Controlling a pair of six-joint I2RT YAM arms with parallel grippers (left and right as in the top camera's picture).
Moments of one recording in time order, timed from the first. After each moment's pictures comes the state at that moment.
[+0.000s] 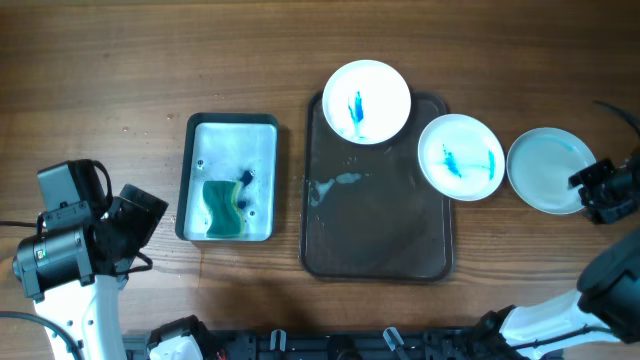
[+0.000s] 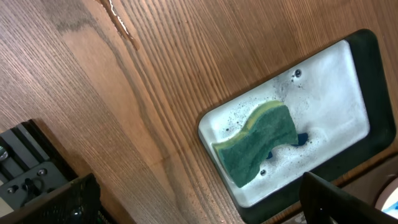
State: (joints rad) left arm 0.33 0.99 1.05 -1.31 -0.04 -0.76; right arm -0.71 1.79 1.19 -0.87 -0.07 0.40
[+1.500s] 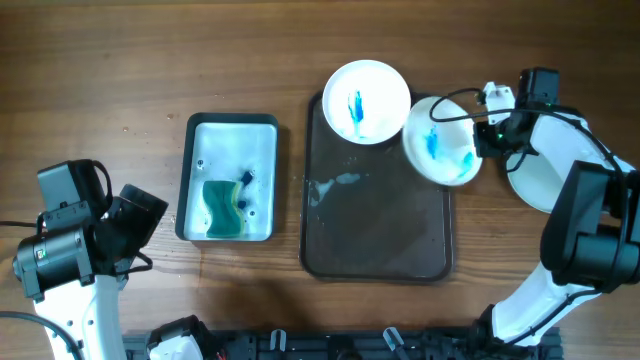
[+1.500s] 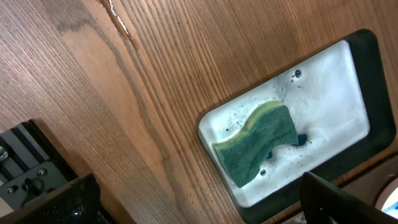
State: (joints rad) left arm 0.33 0.99 1.05 -1.31 -0.04 -0.76; right arm -0.19 1.92 1.19 -0.55 -0.16 -0.34
